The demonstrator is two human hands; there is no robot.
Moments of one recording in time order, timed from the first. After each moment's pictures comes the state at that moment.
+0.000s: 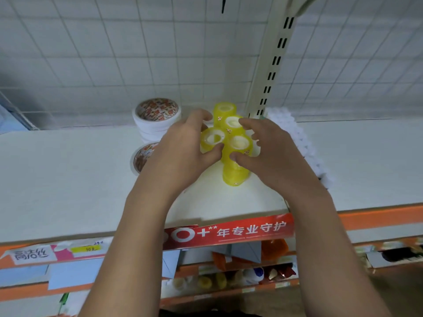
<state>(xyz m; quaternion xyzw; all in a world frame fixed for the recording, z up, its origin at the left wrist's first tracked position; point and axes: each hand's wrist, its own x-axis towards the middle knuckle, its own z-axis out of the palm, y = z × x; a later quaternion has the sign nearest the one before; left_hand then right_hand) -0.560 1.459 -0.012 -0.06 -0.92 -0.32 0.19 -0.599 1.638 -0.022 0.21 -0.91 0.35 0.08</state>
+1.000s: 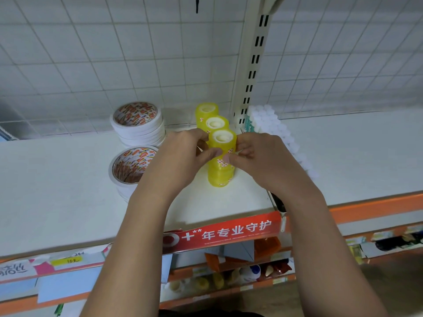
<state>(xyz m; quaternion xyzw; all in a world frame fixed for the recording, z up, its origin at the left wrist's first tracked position) -0.580 1.481 -0.020 -0.06 -0.93 -0.33 0.12 -0.607 1.660 -0.027 0.15 -0.91 0.39 0.00</state>
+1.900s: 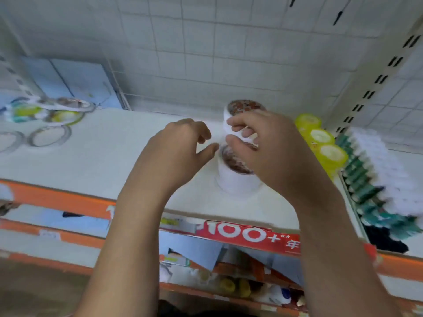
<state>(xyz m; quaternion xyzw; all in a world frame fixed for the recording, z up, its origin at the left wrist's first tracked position) -0.485 1.333 0.000 0.10 -0.96 -0.19 0.17 -0.559 1.499 0.012 0.38 -0.86 0.31 0.10</state>
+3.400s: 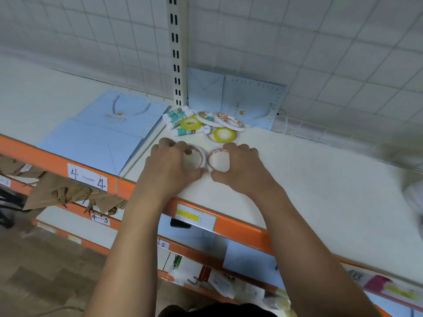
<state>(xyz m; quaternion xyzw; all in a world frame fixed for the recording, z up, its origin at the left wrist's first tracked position) -0.350 0.933 -0.070 0.29 -0.92 -0.24 0.10 -0.464 1.069 -0.071 0.35 -0.91 0.17 -0.11</state>
